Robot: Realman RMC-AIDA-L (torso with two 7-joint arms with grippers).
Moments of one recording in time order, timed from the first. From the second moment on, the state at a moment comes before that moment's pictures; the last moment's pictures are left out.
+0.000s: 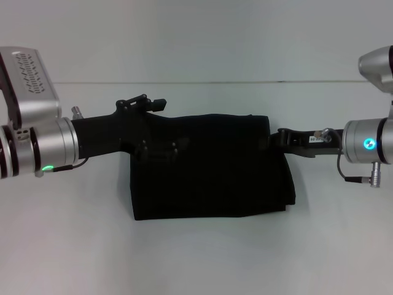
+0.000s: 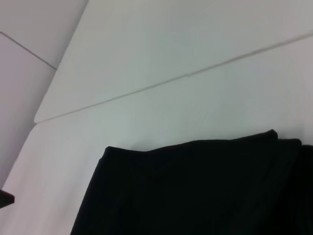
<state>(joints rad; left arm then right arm) -0.64 -2.13 0.66 0.67 1.97 1.33 -1.10 0.82 2.03 -0.83 -0.38 -2.08 -1.01 2.28</state>
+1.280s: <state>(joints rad) -0.69 -2.15 0.66 0.64 1.96 1.18 -1.29 0.74 2.05 -0.77 -0.42 -2.03 -0.97 2.05</state>
